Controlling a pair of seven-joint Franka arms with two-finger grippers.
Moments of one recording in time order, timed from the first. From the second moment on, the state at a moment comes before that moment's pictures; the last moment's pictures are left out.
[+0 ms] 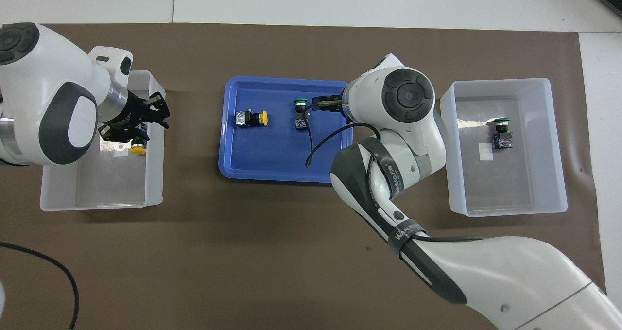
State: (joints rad) left arm -0.14 0.26 -0.02 -1.72 -0.10 1.93 -0.73; right arm 0.34 0.51 0.15 -1.56 -0.11 2.37 0.51
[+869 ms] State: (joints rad) left arm -0.29 0.28 -0.03 -1.83 -0.10 2.35 -1.41; right arm 0.40 0.68 0.15 -1.49 -0.23 2.49 0.58
